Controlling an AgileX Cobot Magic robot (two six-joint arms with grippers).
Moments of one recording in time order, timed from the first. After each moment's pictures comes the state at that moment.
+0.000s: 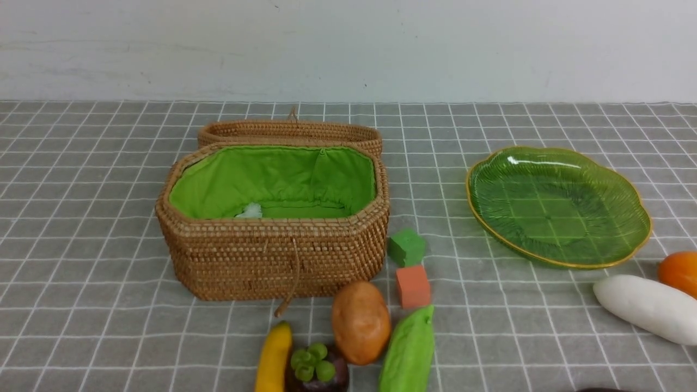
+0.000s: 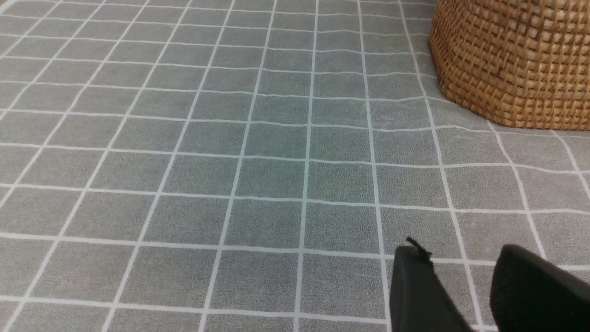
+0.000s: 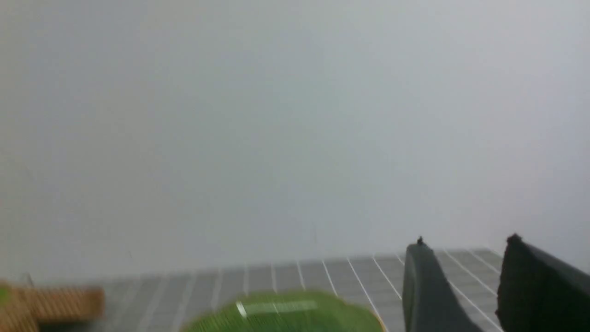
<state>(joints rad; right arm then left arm) -0.13 -0.01 0.02 -0.01 -0.30 0.15 -0.03 -0.01 0.03 0.20 0.39 -0.26</state>
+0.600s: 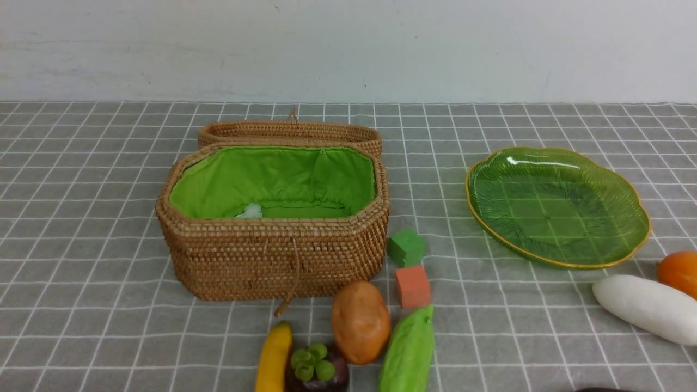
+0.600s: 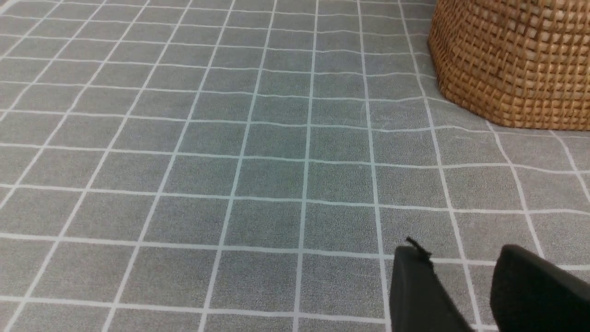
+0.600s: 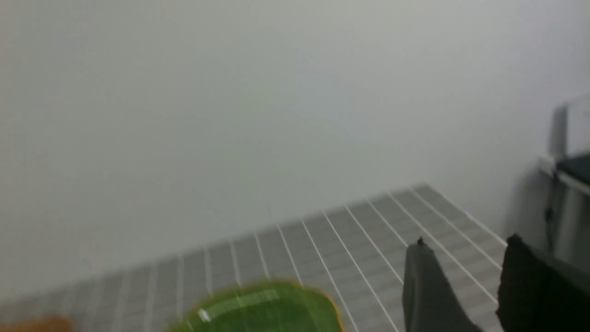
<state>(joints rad) -0.11 0.64 -0.89 -0.24 0.57 0.35 -0.03 -0.01 0.03 0.20 0.39 -0.26</state>
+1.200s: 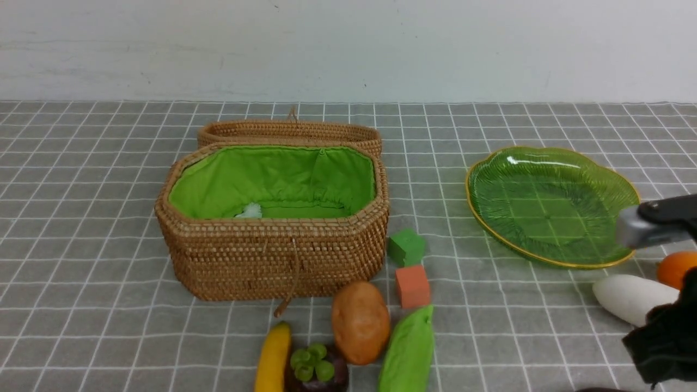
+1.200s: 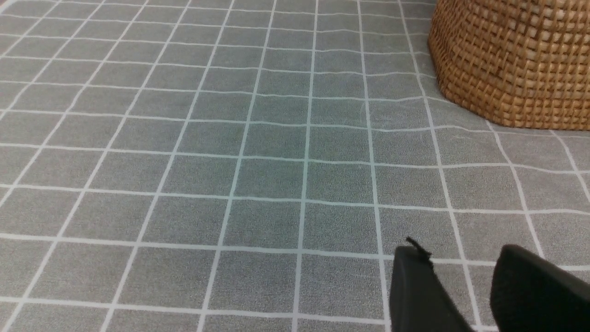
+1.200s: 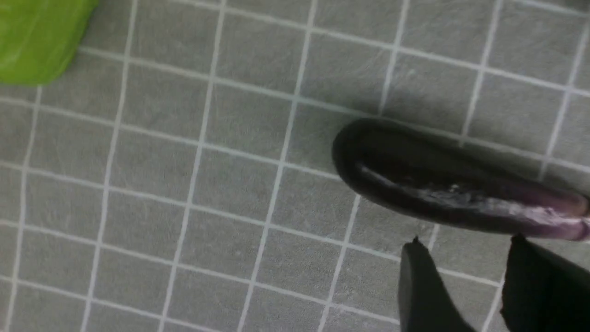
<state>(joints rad) 0.26 1.24 -0.89 0.10 1.07 -0.09 -0.03 -0.01 0.03 0.20 0.39 -0.26</state>
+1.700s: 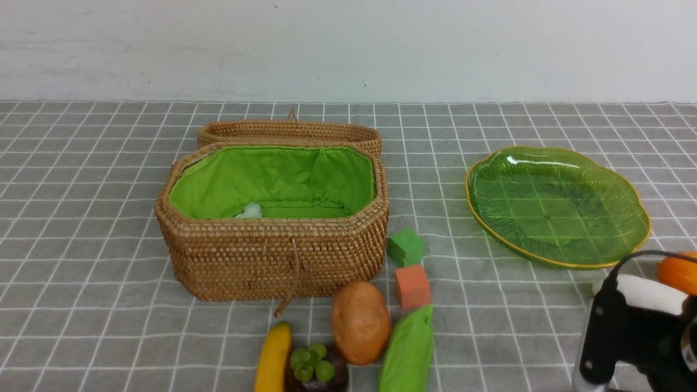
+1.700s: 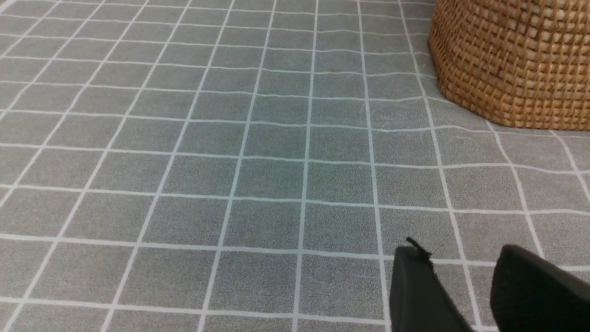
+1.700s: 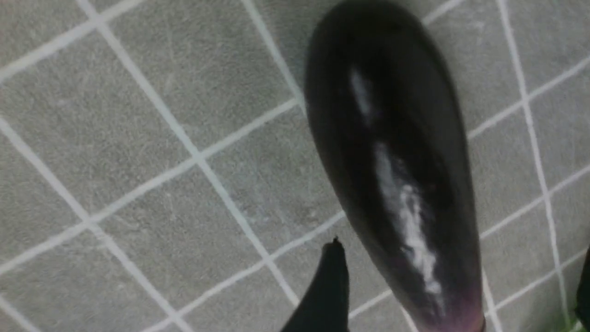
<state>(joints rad) 0.37 1.32 -0.61 -0.31 0.72 -0.55 -0.03 -0.01 0.03 0.20 0.39 -0.26</state>
